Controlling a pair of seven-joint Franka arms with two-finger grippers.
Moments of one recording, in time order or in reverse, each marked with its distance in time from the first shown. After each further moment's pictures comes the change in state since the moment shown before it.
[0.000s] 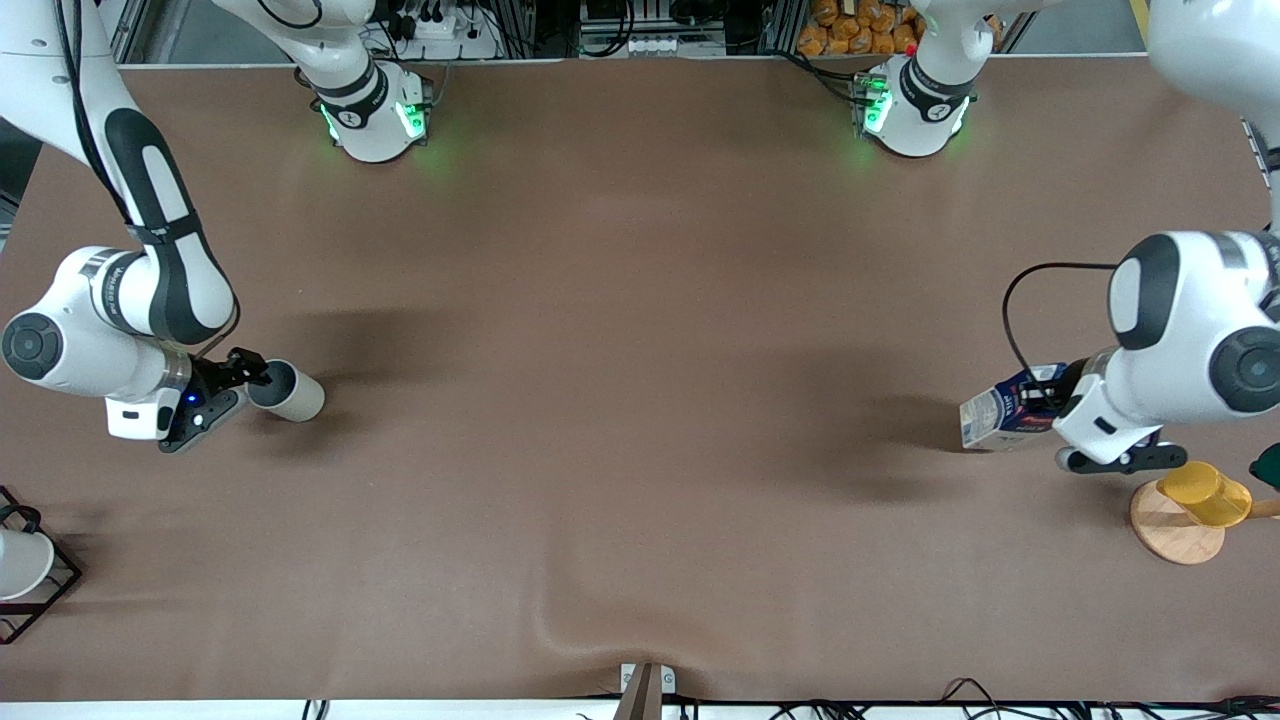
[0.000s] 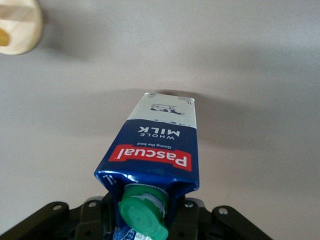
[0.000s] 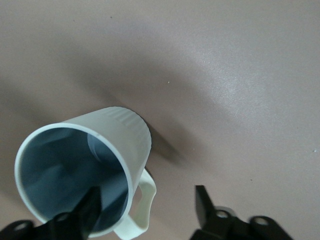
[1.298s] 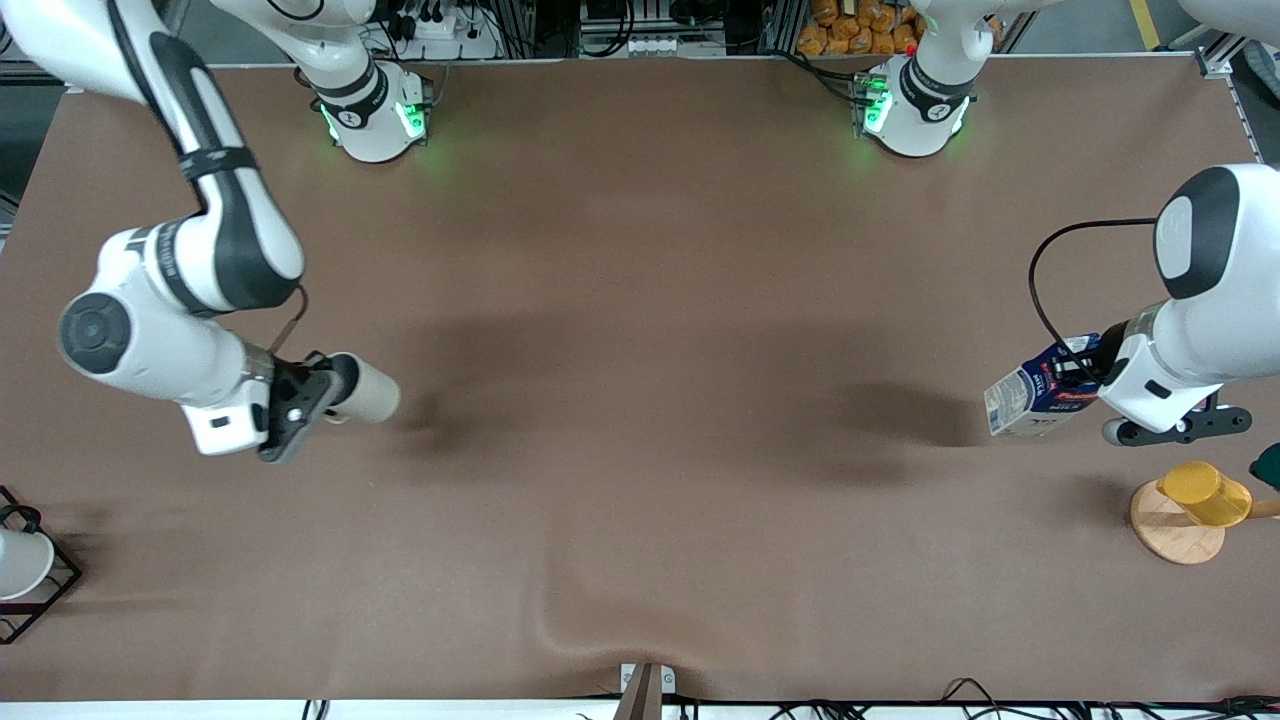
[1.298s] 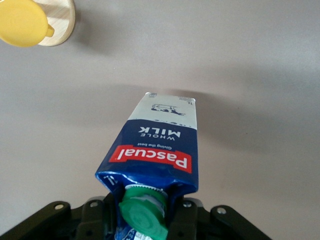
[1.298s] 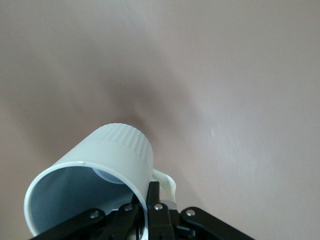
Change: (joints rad) left arm 0.002 -0.091 -0.004 0.000 0.000 -0.068 -0.052; right arm 0.078 -0.072 0.308 0.223 0.005 -0.209 0.052
